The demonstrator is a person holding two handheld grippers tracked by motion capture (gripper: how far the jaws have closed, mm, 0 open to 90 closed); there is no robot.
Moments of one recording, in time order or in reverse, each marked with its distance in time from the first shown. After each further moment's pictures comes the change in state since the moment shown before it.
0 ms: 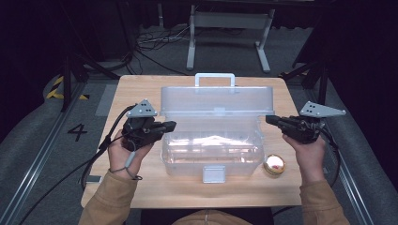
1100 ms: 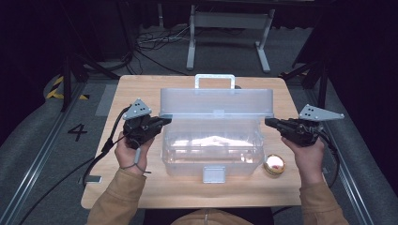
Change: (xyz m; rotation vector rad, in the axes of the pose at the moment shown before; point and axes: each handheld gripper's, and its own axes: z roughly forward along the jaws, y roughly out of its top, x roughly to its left) left arm 0.020 -0.017 0.014 -0.152 0.082 -0.062; right arm 0.005 -0.007 0.000 0.004 -0.004 -0.022
